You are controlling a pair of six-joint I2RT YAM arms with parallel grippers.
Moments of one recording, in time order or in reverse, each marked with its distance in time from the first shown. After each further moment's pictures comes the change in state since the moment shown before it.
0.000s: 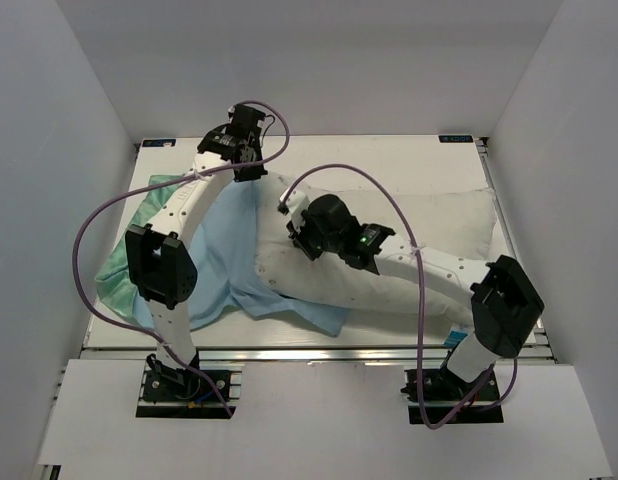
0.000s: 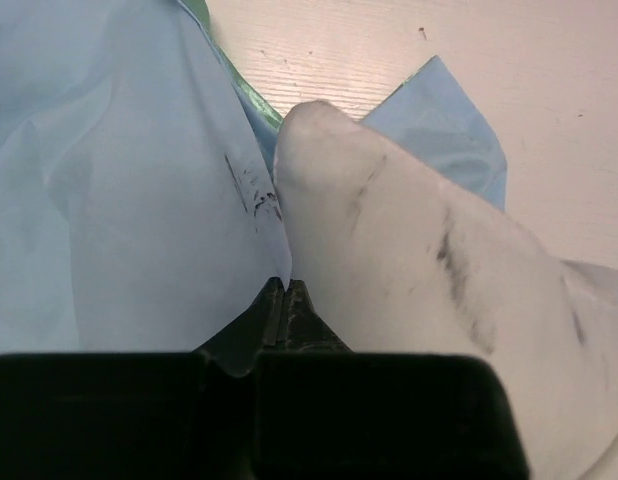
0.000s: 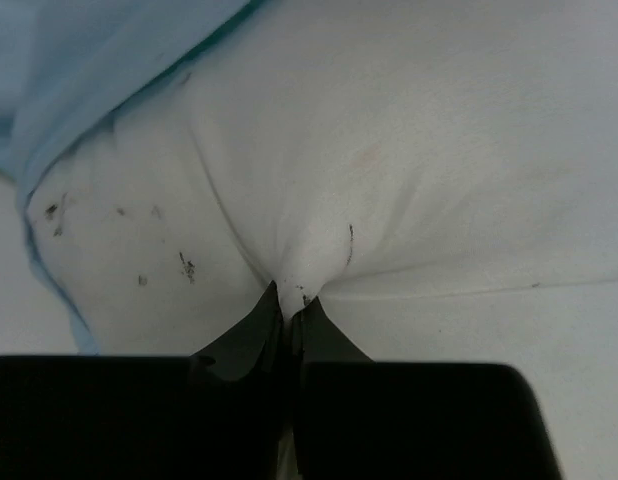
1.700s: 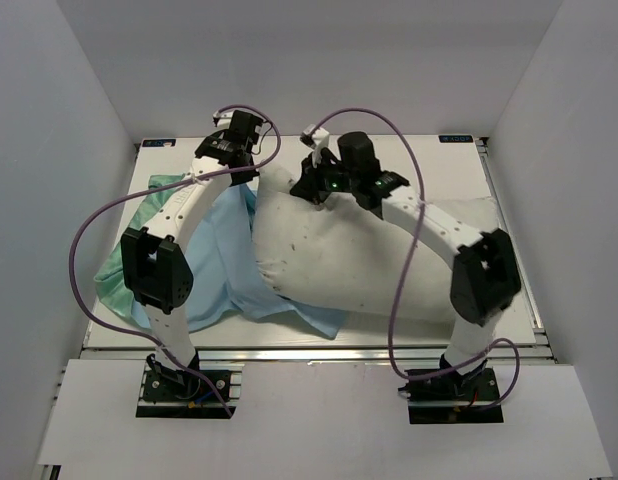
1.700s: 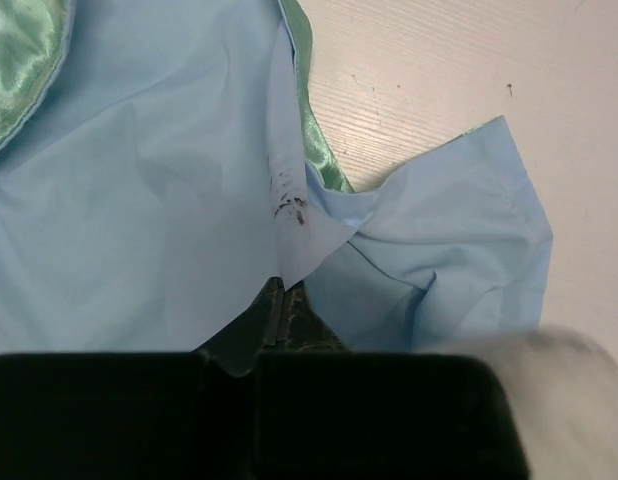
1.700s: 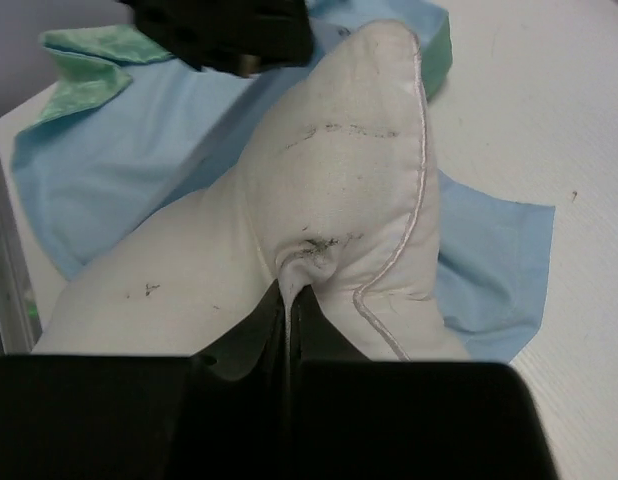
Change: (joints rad) left arm 0.010 -0.049 -0.088 0.021 -0.199 -0.125; right arm -0.280 0.248 0.352 0.040 -0.492 0.106
